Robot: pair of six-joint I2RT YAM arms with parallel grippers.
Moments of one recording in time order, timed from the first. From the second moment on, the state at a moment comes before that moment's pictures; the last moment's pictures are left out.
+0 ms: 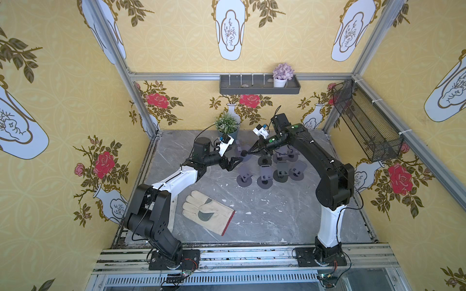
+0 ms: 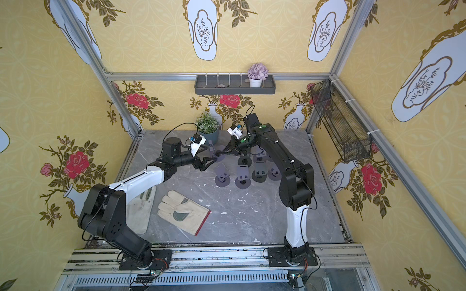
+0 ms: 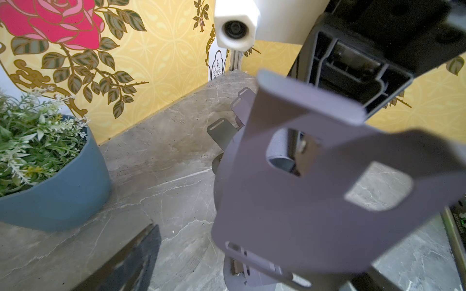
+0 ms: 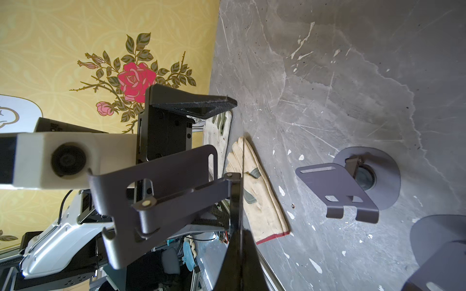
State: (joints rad) left arm -0.36 1.63 1.04 0.19 0.70 0.15; right arm 0.46 1.99 1.90 -0.97 -0.92 0.35
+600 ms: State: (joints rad) left arm -0.38 1.63 1.05 0.20 0.72 0.16; right arm 0.47 1.99 1.89 -0.97 -0.93 0.31
